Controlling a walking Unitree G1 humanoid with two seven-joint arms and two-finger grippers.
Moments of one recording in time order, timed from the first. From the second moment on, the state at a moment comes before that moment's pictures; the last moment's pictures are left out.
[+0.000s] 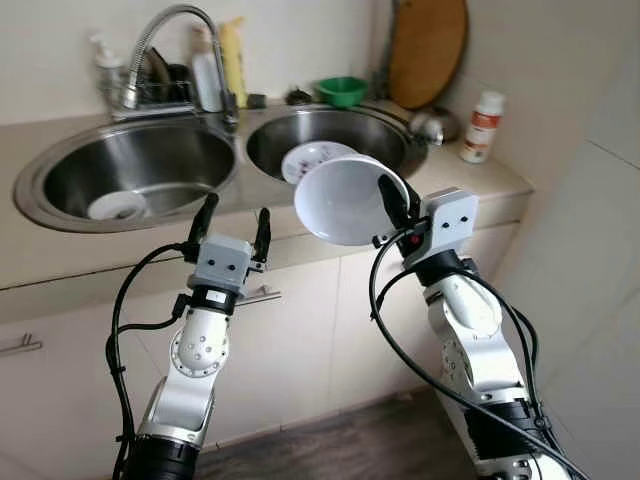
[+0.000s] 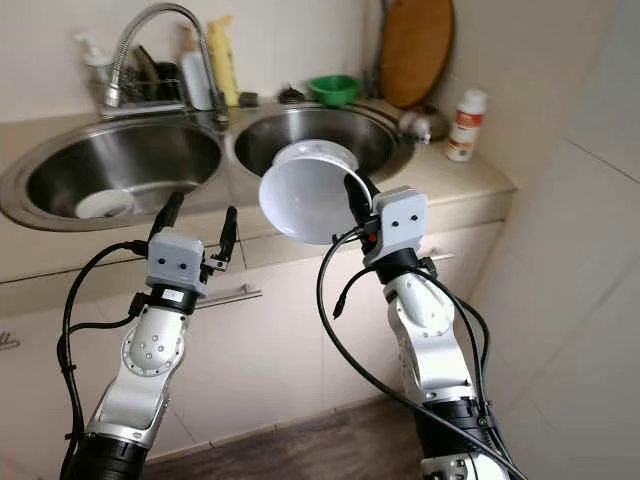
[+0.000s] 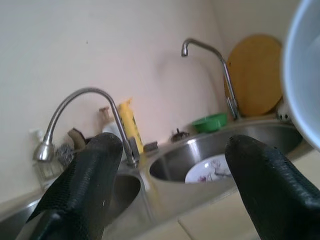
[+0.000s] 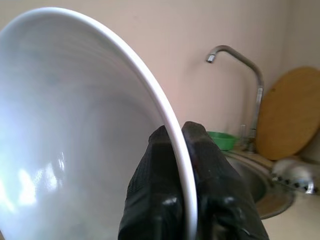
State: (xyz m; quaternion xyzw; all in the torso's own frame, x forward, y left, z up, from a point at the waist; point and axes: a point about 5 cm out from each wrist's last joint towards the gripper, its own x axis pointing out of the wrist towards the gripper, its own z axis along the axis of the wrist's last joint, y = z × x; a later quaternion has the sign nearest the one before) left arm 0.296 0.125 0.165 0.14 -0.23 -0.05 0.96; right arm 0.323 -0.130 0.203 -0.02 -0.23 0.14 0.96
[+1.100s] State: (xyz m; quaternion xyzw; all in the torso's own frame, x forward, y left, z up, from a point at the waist) left arm 0.296 0.126 0.168 0.14 -0.24 -0.05 0.96; right arm 0.331 -0.140 0.215 0.02 -0.26 0.10 0.96
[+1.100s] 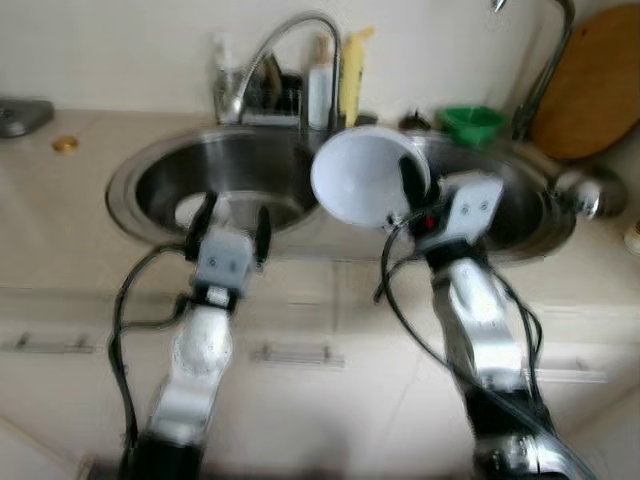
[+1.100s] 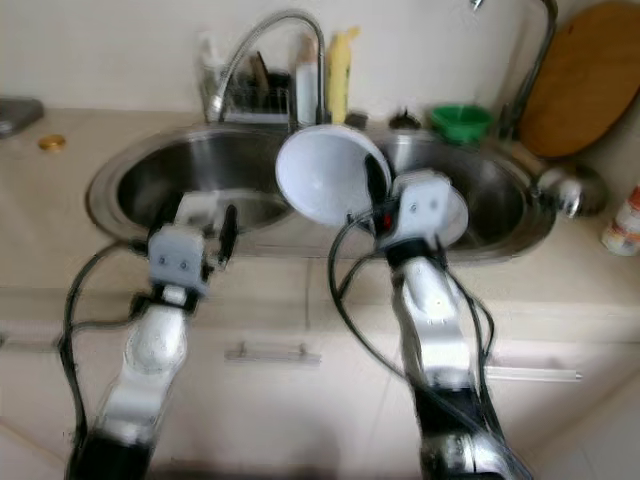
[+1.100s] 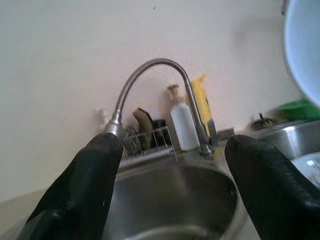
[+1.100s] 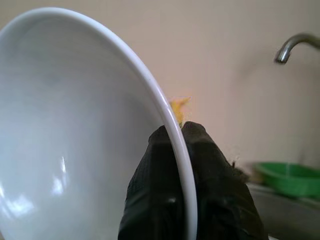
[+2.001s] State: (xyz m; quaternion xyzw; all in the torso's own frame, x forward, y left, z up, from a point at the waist) left arm 0.295 0.130 0.171 0.14 -0.25 -0.04 0.96; right arm 0.385 -0.184 0.152 -0.15 0.06 -0.06 0.99
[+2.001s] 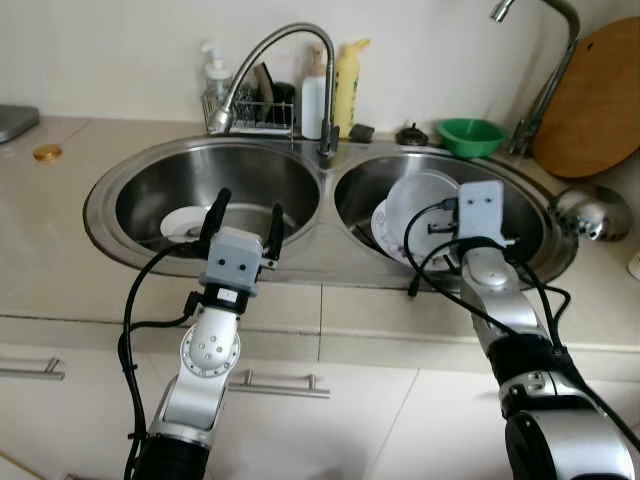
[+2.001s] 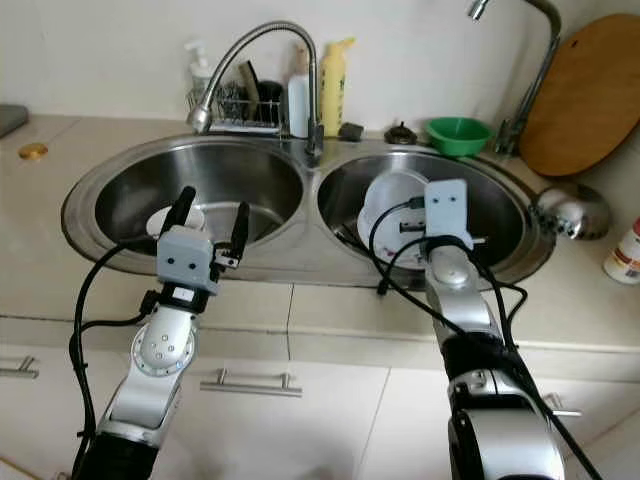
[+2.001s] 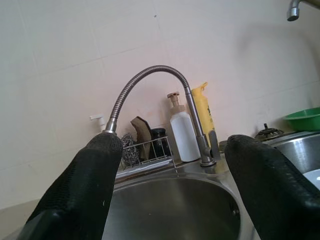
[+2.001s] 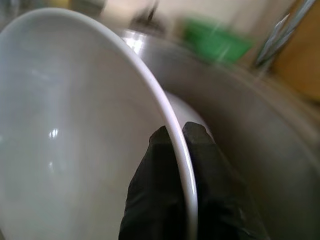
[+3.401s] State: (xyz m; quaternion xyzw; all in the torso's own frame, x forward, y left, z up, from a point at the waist) left arm 0.294 0.127 0.168 0.13 -0.24 -0.05 0.96; right arm 0.383 -0.192 0.154 -0.02 0.08 0.03 1.00
